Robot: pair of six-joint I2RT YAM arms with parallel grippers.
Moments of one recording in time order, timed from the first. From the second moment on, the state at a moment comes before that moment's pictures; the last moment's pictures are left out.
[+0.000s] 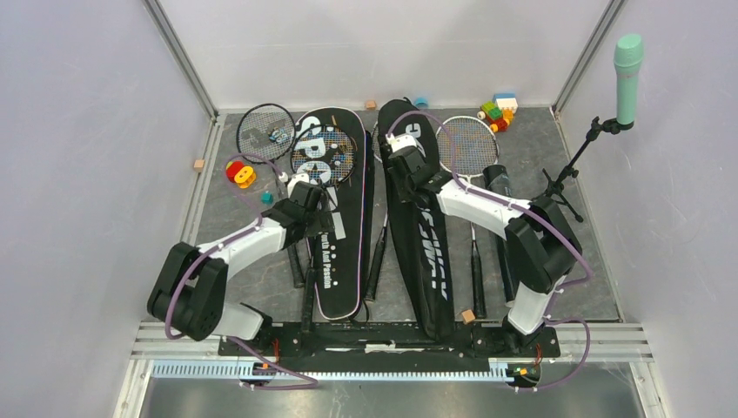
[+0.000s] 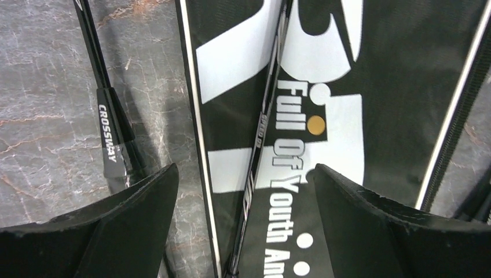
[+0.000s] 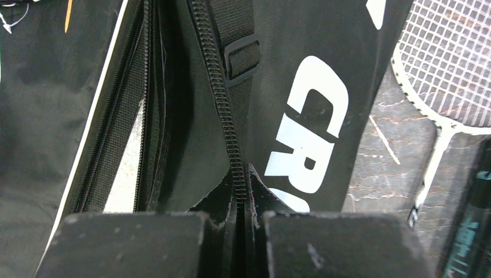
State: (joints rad) left arm -0.45 1.38 0.71 -0.27 -0.31 -0.57; right arm 0.68 1.79 1.27 -0.28 0.37 0.17
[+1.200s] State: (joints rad) left arm -0.42 1.68 0.96 -0.34 -0.33 -0.48; right arm 0.66 1.75 1.12 -0.08 0.27 0.25
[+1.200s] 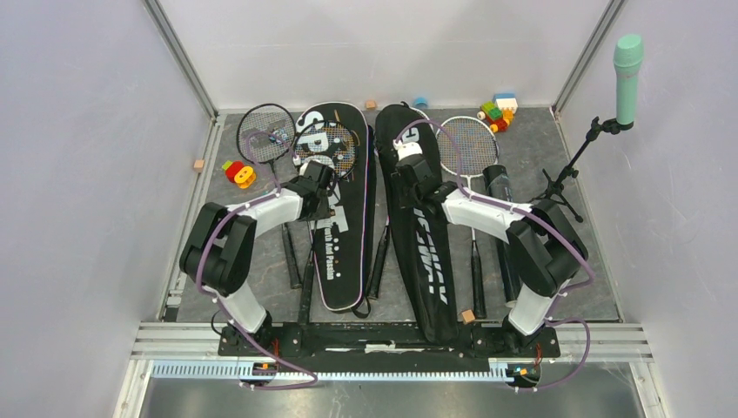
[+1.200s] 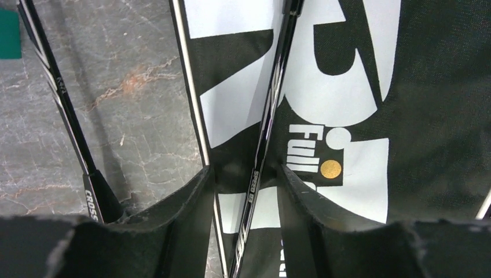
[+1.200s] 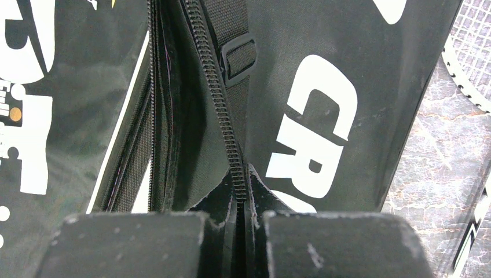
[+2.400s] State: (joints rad) left arm -0.84 1.41 1.11 -0.63 -0.57 -0.39; right arm 0.53 1.89 1.52 -0.23 0.42 0.27
